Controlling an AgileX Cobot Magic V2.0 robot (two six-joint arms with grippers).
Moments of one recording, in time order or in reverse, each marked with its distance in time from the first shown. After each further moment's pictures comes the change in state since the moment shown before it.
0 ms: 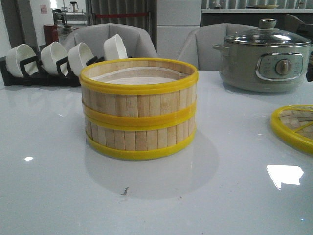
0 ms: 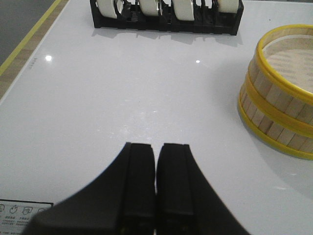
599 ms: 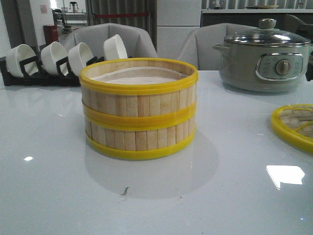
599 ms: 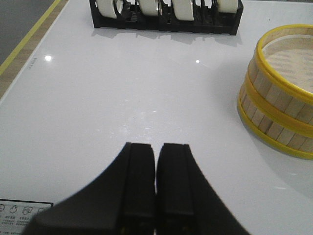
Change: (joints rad) left arm 0.000 0.000 0.000 0.000 0.000 0.000; right arm 0.006 0.000 -0.002 0.000 -0.018 0.000
